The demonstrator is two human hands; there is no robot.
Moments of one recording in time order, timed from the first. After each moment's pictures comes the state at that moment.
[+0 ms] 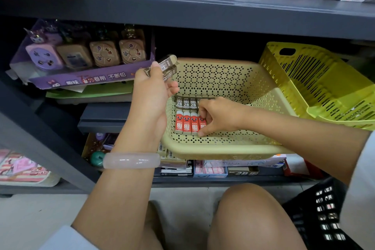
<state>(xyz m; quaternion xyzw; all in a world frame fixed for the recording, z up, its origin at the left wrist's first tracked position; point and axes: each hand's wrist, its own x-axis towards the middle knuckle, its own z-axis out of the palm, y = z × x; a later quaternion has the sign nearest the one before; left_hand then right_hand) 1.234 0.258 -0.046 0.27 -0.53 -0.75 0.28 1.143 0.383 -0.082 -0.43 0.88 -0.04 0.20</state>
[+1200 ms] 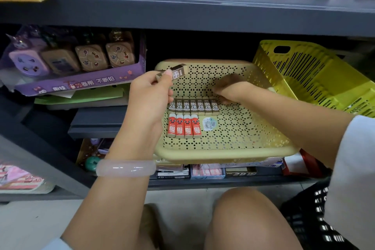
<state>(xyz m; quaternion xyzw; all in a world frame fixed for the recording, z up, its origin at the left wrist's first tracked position) 1.228 0.264 -0.057 0.25 -0.63 -0.69 0.24 1.092 0.388 -0.070 -0.11 0.92 -0.29 0.23</state>
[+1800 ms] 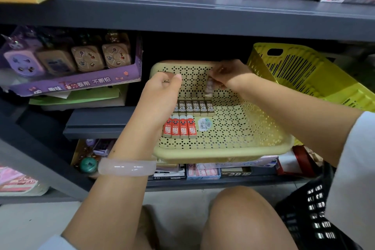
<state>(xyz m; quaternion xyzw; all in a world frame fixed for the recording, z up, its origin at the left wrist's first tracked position) 1.229 0.274 -0.054 0.23 -0.74 -0.62 0.15 1.085 0.393 -0.051 -0.17 0.91 -0.37 0.09</state>
